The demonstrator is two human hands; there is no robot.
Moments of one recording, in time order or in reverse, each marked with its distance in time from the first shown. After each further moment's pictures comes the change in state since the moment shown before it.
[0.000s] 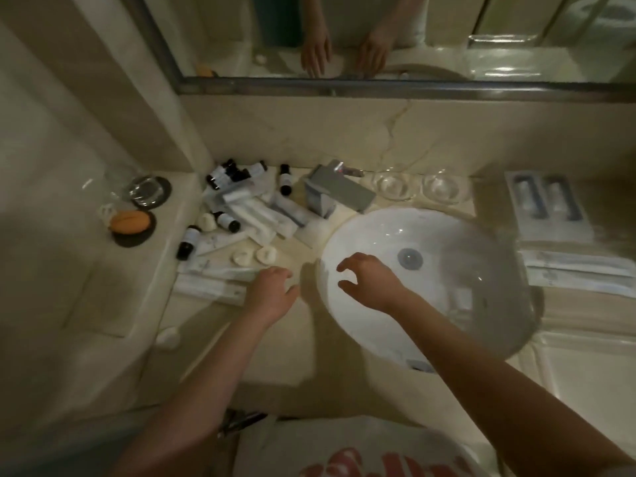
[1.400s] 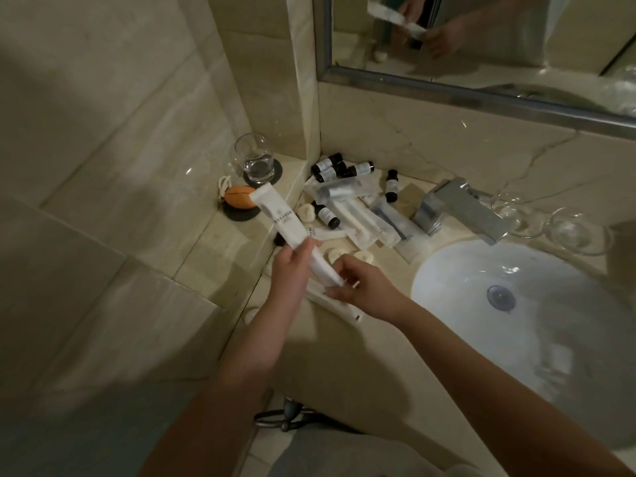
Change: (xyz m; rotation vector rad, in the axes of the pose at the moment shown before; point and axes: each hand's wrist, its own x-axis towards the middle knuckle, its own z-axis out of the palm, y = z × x) left_hand -0.030 -0.077 -0.088 -1.246 0.391 -0.333; right_hand 0.065 -0.149 0.055 0.514 -0.141 -0.308
